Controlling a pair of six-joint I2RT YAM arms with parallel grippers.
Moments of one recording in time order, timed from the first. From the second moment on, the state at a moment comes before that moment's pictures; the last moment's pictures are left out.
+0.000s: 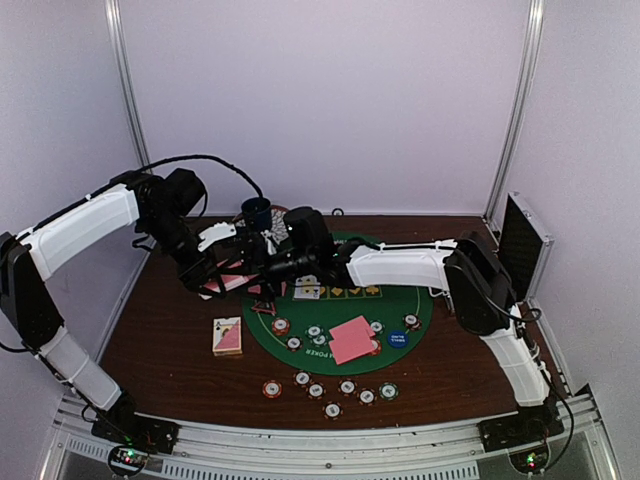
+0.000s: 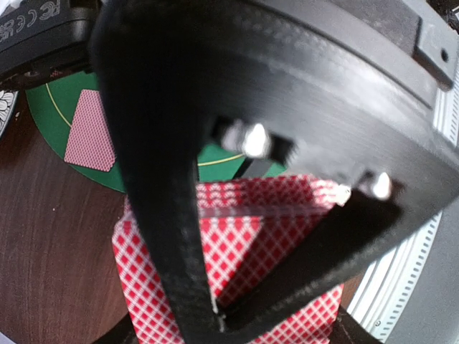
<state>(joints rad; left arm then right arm) -0.44 1.56 1.45 -1.20 0.38 0.66 0.93 2.36 1.91 0.16 -0.71 1.26</state>
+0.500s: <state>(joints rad) -0.44 1.56 1.45 -1.21 0.38 0.67 0.90 2.28 1.78 0.25 -0.73 1.24</state>
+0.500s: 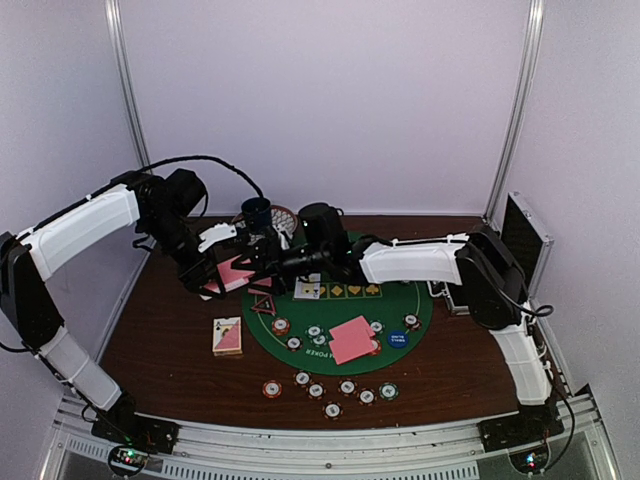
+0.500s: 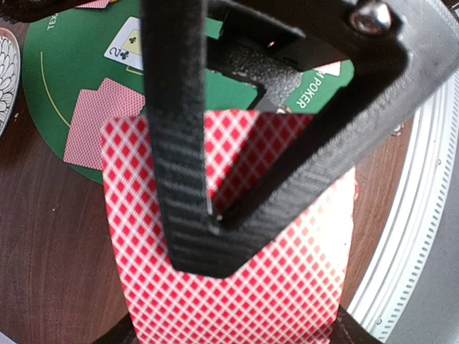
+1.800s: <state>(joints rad) -0.44 1.56 1.43 -1.21 0.35 0.68 0.77 2.10 1.79 -0.18 -0.81 0.91</state>
